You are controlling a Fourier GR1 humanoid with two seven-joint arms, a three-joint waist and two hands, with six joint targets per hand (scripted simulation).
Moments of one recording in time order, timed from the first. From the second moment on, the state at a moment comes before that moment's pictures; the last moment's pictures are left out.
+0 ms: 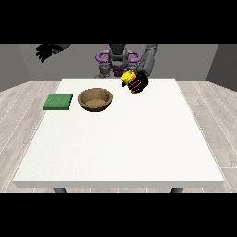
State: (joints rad) left arm -0.53 0.08 -0.07 -0.71 -0.37 0.64 -0.44; right arm -0.08 -0.36 -0.37 -1.36 -0.41 0.47 -0.15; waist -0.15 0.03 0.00
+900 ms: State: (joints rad) left arm -0.88 0.03 -0.48 -0.45 -1.07 0.56 0.36; right arm -0.10 -0.39 -0.40 -1.17 -0.37 0.45 -0.13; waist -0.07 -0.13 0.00
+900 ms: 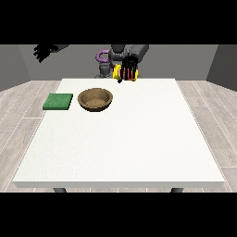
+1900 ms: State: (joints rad) left arm -0.91 0.02 -0.71 -0.79 -1.21 0.20 0.63; right arm -0.24 -0.40 -0.39 -1.04 -0.33 0.42 -0.17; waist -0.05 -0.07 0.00
